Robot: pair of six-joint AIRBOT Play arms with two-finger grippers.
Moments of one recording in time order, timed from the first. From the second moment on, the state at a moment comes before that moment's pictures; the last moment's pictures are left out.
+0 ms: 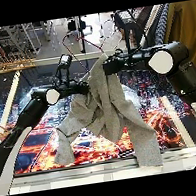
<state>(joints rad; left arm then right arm) -0.47 -1.48 1.51 1.29 -0.63 -1.42 0.44 -1.34 1.80 -1.44 1.03 1.55</state>
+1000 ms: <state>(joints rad) -0.42 -1.59 1.51 1.13 -0.45 -1.53 0.44 -1.34 1.80 -1.40 1.12 1.54</state>
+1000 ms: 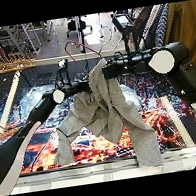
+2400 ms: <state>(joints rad) -0.02 -1.52 1.51 0.43 -1.06 -0.72 0.42 -1.34 1.80 -1.53 1.24 1.37</state>
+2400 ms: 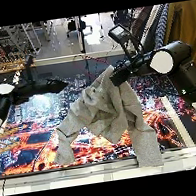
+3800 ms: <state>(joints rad) -0.12 -1.91 1.51 -0.04 -1.57 -1.40 0.42 -1.34 1.80 -1.44 1.16 1.41</state>
